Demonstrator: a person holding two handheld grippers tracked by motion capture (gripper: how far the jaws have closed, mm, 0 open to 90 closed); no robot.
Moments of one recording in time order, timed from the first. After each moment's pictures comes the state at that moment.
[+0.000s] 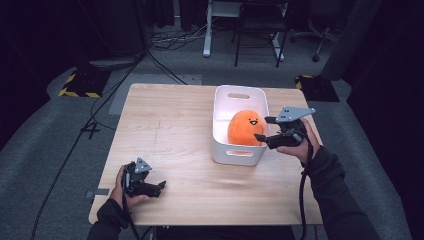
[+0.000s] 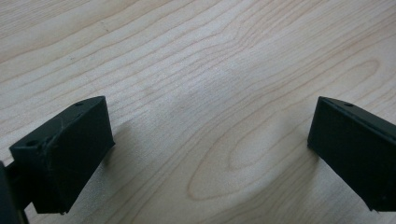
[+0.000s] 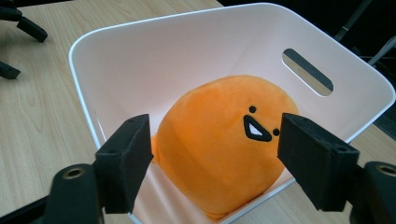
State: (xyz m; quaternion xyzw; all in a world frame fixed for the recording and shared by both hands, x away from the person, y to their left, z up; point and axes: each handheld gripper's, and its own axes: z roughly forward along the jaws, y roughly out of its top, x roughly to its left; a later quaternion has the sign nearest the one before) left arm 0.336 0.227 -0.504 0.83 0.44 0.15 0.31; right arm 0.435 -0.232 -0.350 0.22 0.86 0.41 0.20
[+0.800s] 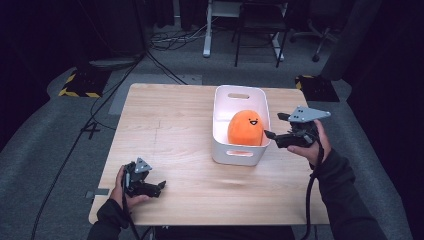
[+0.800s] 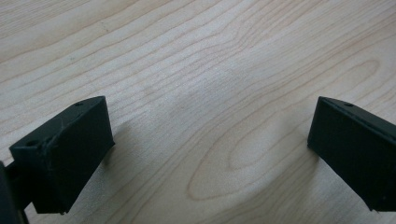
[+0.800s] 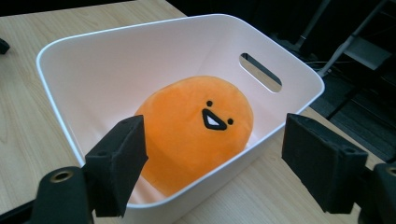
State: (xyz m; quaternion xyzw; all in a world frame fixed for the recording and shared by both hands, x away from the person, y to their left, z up) left arm 0.336 0.227 -0.504 0.83 0.44 0.15 0.31; right arm 0.424 -0.256 -0.342 0.25 0.83 0.42 0.25
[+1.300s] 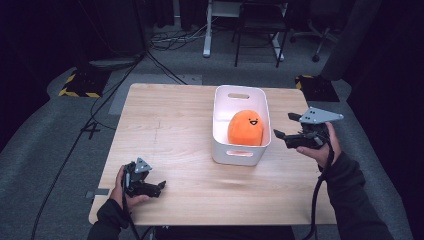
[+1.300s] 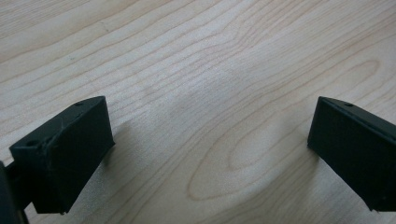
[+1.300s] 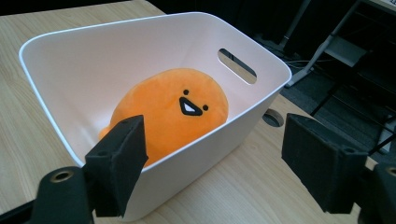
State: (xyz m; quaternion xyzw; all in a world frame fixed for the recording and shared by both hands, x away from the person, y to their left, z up) left arm 0.336 0.227 -0.504 0.83 0.44 0.15 0.31; right arm 0.416 -0.279 -0.338 0.27 0.82 0.42 0.28
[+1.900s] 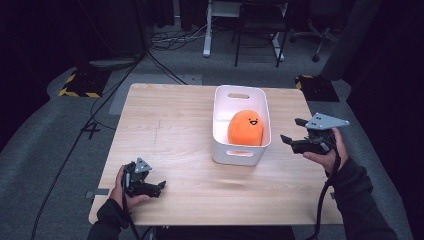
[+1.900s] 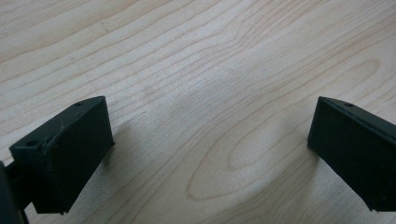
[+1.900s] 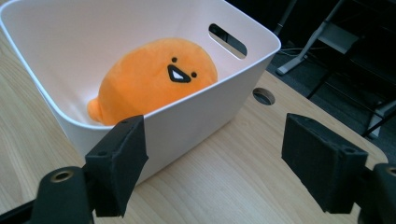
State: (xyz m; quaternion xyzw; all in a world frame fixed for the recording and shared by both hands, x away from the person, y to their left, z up) left arm 0.336 0.227 -0.504 0.83 0.44 0.15 0.31; right arm 0.408 -0.299 -0.350 0.28 0.82 0.40 0.28
